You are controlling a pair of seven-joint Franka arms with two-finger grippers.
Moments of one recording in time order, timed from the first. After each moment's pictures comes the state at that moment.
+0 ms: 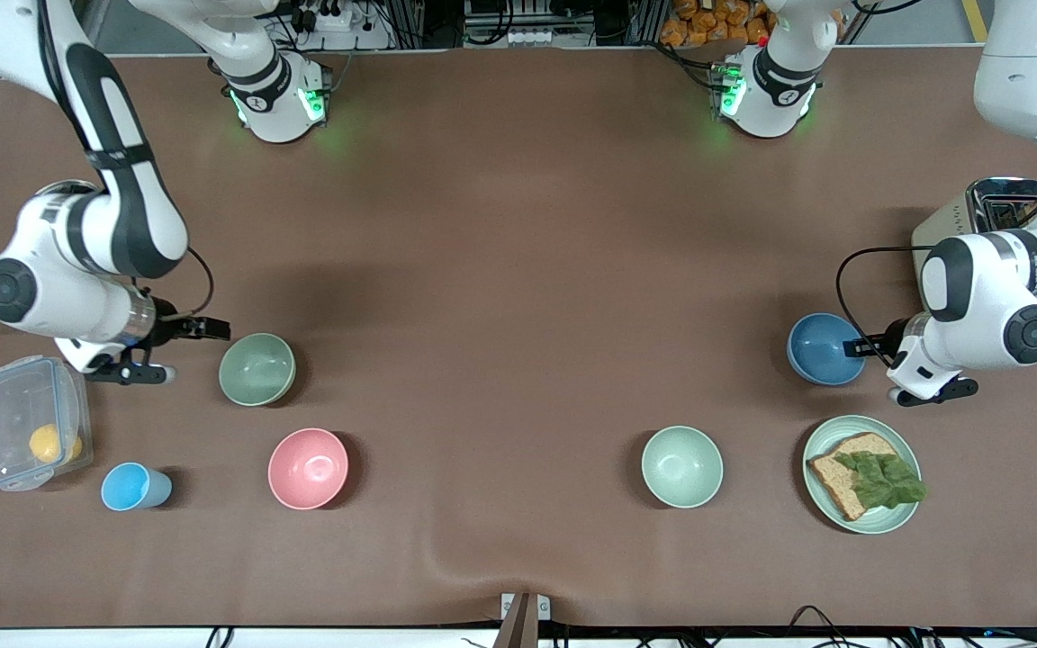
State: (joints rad) left arm 0.16 0.51 -0.04 -1.89 0.07 2.14 -0.10; right arm -0.01 0.33 -0.02 -2.01 0.06 2.17 -0.03
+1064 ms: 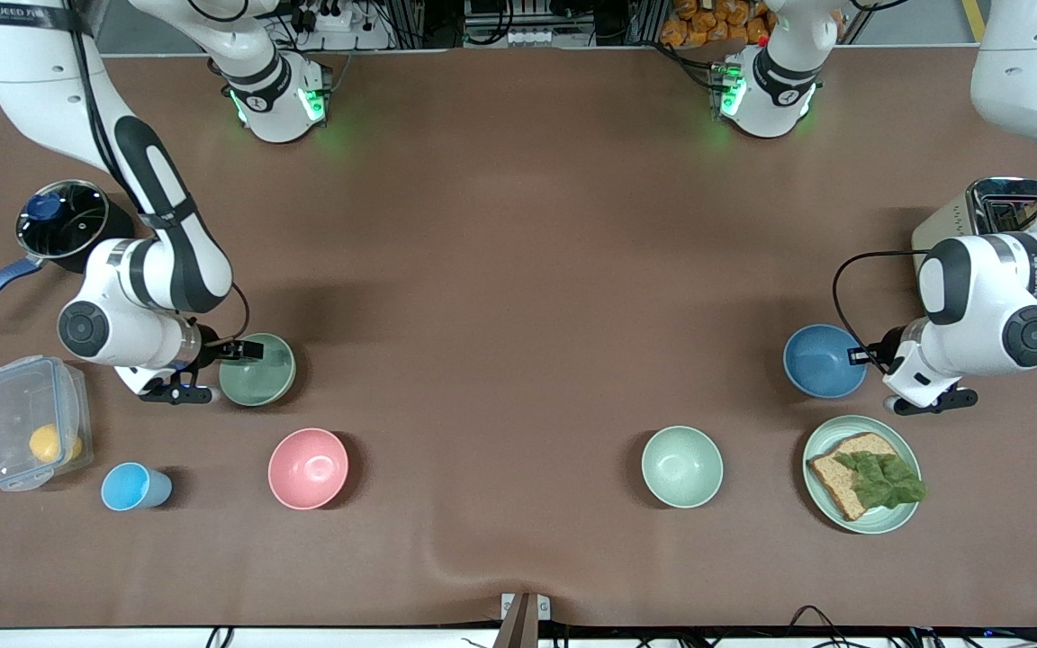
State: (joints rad) left arm 0.15 0.48 -0.08 -1.84 0.07 2.14 -0.09; right arm -0.01 0.52 -0.02 -1.97 0.08 2.30 -0.03
